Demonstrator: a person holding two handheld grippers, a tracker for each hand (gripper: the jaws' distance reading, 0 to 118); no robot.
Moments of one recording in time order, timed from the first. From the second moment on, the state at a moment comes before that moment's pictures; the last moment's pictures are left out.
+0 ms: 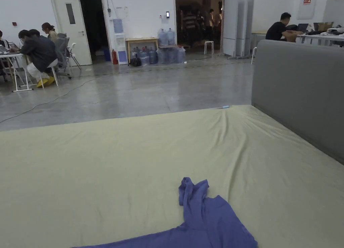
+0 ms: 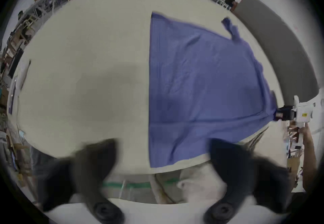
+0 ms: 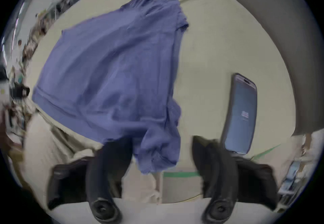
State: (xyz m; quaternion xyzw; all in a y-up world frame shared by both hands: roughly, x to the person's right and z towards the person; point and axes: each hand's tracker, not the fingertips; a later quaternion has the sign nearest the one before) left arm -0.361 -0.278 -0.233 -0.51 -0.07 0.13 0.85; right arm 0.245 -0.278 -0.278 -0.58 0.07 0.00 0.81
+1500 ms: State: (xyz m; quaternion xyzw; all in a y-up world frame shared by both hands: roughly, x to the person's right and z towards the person) left arm -0.311 -0.242 -0.292 -0.46 -0.06 0.16 0.87; right arm 0.124 -0.244 -0.703 -0.48 0.10 -0.01 0.87
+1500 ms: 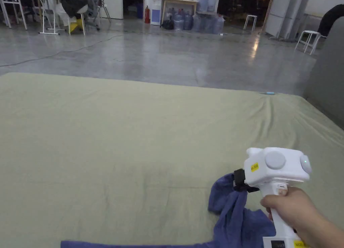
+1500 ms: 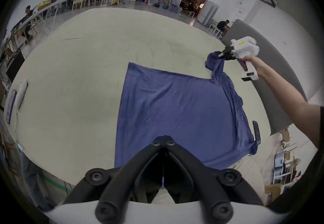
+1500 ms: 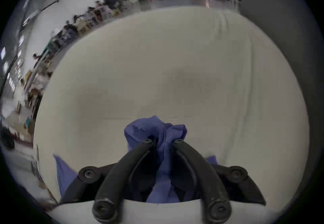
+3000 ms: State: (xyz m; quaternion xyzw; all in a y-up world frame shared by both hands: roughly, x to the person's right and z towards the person) left arm -0.332 -0.246 -0.394 -0.46 -0.04 0.11 0.88; right arm 0.144 -0.265 -0.342 -0.52 0.09 -0.10 0.84
